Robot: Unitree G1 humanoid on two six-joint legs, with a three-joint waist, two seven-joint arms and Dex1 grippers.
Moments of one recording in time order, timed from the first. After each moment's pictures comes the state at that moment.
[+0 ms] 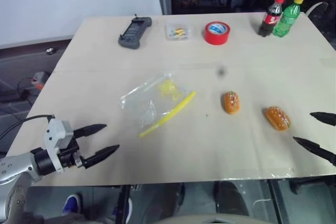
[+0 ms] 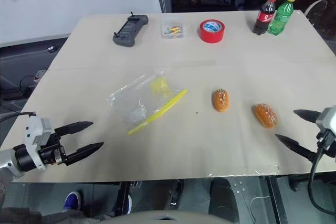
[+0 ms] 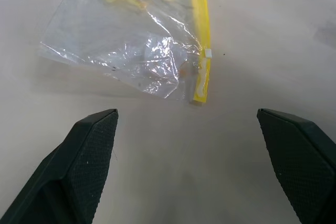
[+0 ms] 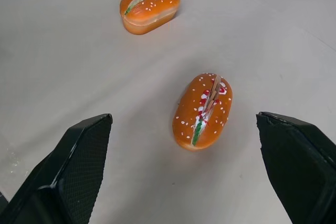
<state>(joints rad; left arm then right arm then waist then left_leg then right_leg) 0.34 0.81 0.51 -0.23 -0.59 0.27 -1.17 0.42 -0.89 -0.72 -0.46 0.49 0.40 1.07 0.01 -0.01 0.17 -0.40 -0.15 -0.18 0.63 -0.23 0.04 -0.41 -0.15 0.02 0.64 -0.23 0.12</state>
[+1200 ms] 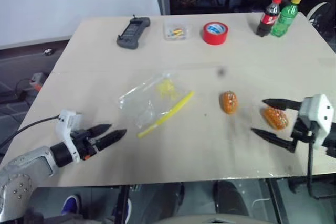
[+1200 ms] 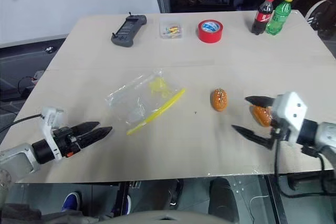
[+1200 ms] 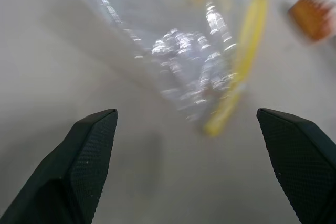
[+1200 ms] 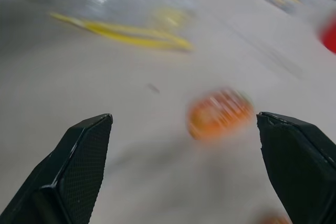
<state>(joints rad) 0.16 0.79 0.54 -0.31 -1.00 1.02 -0.69 0.06 -0.85 -0.31 -0.63 0.59 0.45 0.97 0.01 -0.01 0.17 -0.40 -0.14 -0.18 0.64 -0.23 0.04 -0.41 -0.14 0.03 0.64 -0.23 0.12</state>
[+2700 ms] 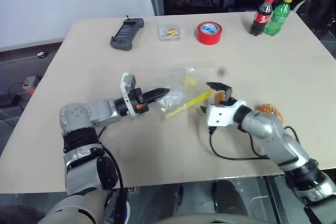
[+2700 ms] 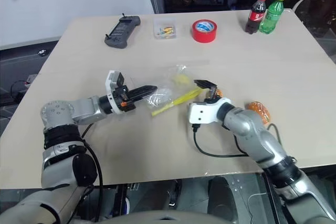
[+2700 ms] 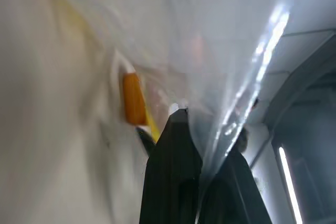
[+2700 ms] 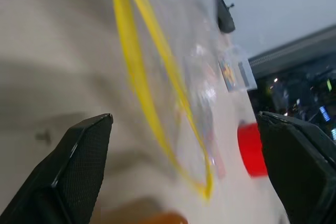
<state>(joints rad) -0.70 0.38 0.58 0.44 -1.11 1.60 -0.46 -0.38 -0.51 0.43 -0.17 -0.52 -0.03 0.43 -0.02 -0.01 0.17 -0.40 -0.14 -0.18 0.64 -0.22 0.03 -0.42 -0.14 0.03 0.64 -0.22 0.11</state>
